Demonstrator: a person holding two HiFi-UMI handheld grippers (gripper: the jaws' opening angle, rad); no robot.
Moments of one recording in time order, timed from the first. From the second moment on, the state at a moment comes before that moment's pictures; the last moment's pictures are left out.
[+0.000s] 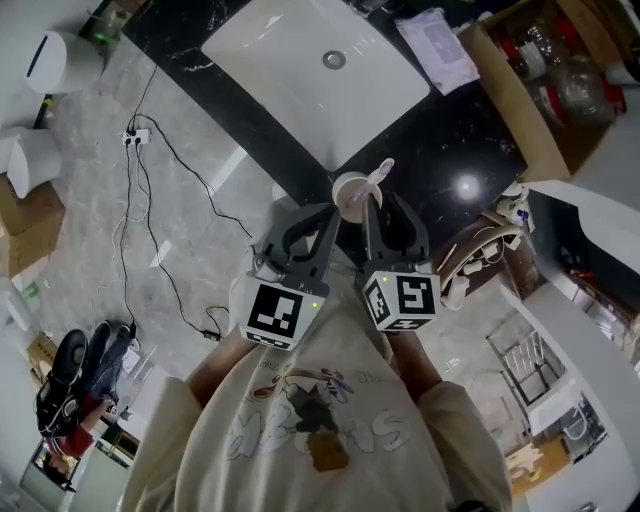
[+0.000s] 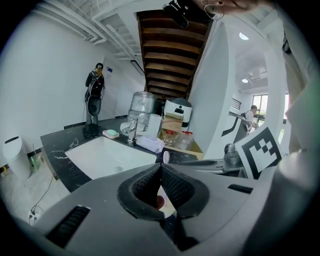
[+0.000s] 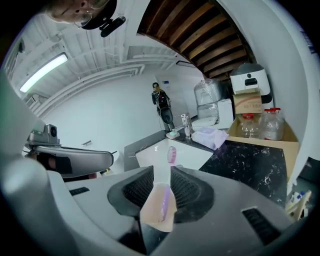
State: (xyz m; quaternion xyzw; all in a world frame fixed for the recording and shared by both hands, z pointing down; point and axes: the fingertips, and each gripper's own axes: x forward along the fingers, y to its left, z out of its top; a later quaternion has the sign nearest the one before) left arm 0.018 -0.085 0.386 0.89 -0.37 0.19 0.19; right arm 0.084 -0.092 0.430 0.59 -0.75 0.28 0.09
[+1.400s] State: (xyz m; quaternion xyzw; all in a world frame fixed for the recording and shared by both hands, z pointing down) left arm 0.014 -0.094 0.409 0.87 -0.40 0.19 0.22; right arm 0.071 -0.117 0.459 0.52 -0.80 0.25 0.17
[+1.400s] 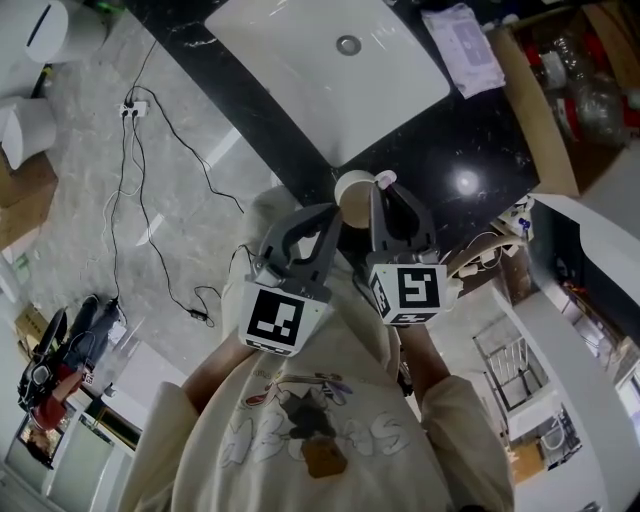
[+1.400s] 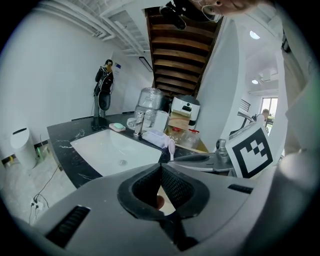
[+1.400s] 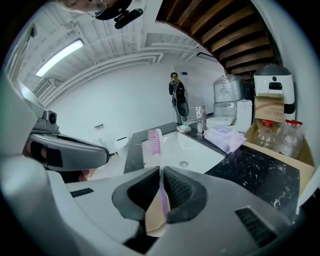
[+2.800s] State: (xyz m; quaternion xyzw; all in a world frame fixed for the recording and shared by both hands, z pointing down) left arm -0.012 -0.077 0.343 0.92 -0.32 0.15 0.15; right arm 0.050 -0.088 0.366 0.61 -0.76 0.19 0.08
